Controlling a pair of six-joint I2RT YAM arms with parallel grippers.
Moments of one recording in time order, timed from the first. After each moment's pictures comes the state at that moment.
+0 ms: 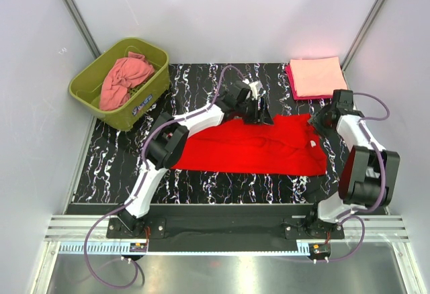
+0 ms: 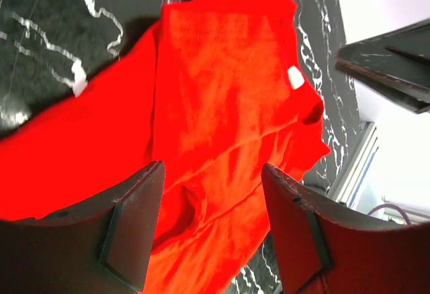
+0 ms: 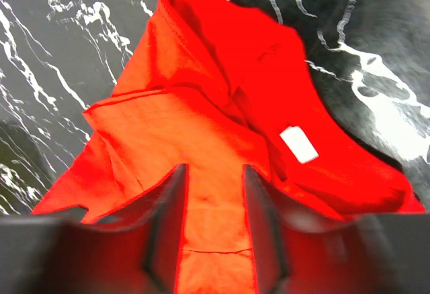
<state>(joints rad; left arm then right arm) -0.73 2.30 1.82 -0.15 0.47 -0.66 -0.20 1.52 1.02 -0.47 -0.06 0.68</state>
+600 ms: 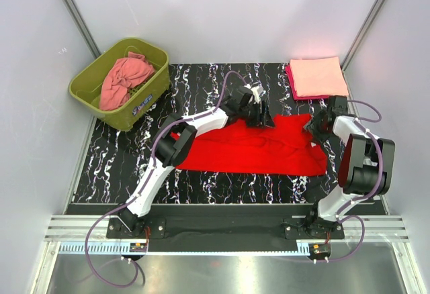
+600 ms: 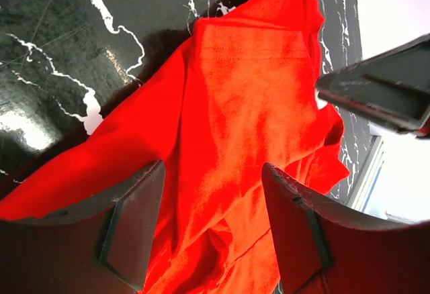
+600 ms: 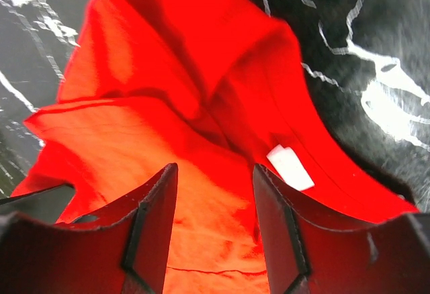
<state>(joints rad) -0.73 2.44 1.88 -0.06 0.47 -0.71 -0.21 1.66 1.00 -0.41 -0.10 0.63</state>
